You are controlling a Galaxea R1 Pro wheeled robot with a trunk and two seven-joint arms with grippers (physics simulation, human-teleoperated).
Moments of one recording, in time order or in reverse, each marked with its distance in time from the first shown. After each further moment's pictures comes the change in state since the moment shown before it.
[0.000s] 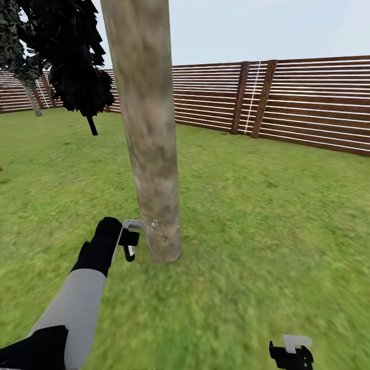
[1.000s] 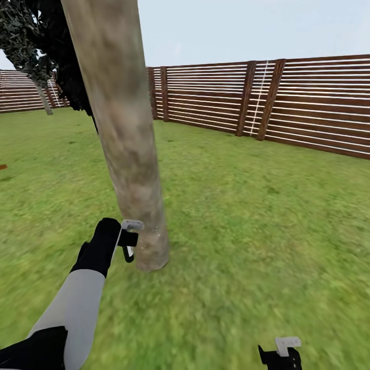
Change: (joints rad) left arm 0.004 0.001 0.010 -0.001 -0.004 -0.001 0.003; right arm 0.008 -0.008 0.000 0.018 0.000 -0.030 0.229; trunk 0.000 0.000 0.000
